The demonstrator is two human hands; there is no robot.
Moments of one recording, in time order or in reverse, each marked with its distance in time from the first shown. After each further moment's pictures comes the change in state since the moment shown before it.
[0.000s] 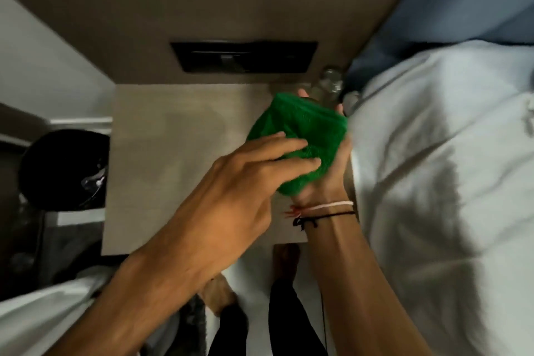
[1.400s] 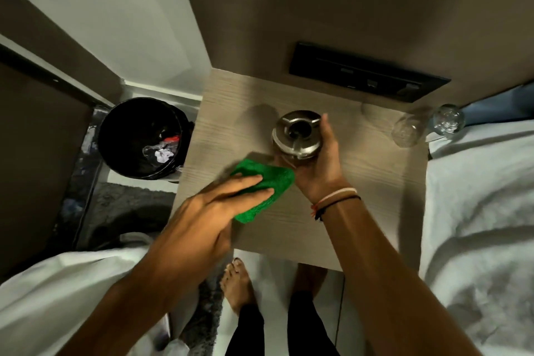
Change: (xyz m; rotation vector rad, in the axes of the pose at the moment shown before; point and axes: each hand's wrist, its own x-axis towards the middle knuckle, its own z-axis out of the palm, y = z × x) left_hand -0.113 -0.141 -0.036 -0.078 0.076 -0.383; right_hand 0.096 0.135 0.026 -0.438 0.228 0.275
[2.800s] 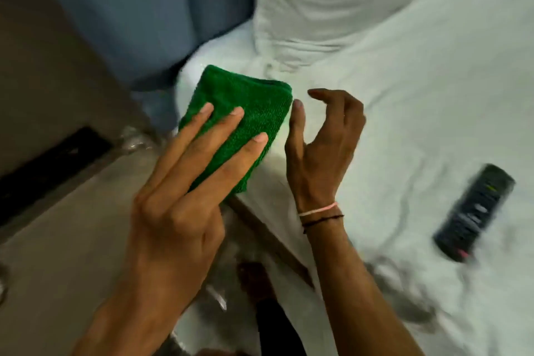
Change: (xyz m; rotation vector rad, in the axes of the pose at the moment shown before) left_hand 0.047 0.318 0.144 0.138 0.126 1.046; right_hand -0.234 -0.147 -0.280 -0.607 1.479 -1.251
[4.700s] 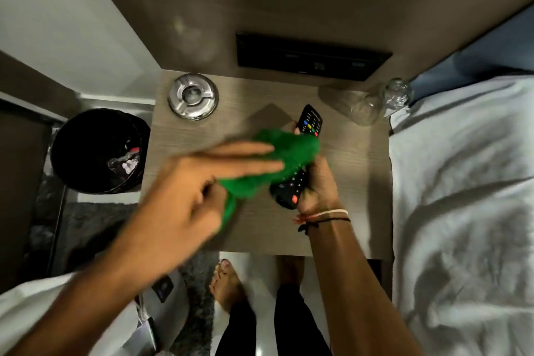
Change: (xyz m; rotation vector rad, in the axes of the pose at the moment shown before) left_hand -0.216 -0.140 -0.142 -0.456 0.081 -0.866; right_hand -0.261 -0.127 0.150 0.885 -1.424 1.577
